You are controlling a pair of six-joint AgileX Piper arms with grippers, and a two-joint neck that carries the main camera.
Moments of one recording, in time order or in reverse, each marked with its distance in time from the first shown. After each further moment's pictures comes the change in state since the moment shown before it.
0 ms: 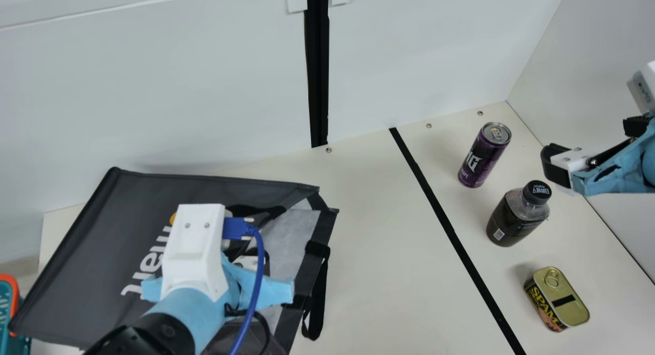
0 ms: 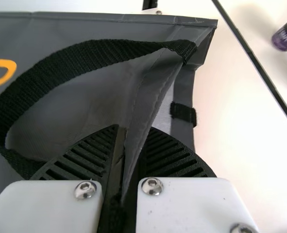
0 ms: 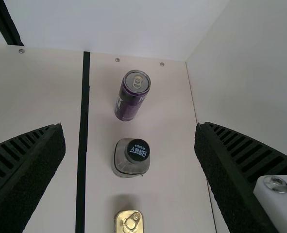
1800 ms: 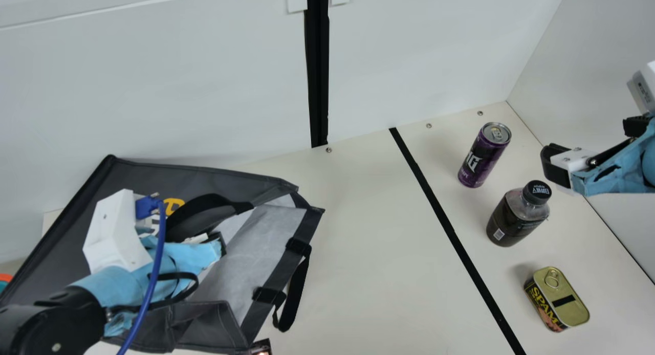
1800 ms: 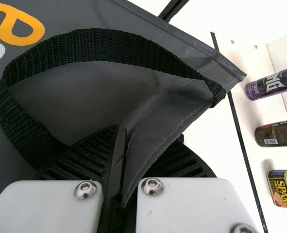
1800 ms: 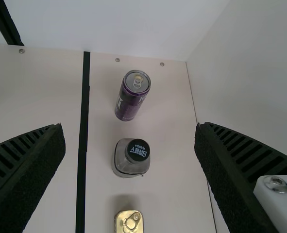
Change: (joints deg) left arm 20.4 -1.5 6.2 -35.2 -8.5 21.6; right arm 0.0 0.0 0.0 0.1 0.0 0.0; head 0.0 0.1
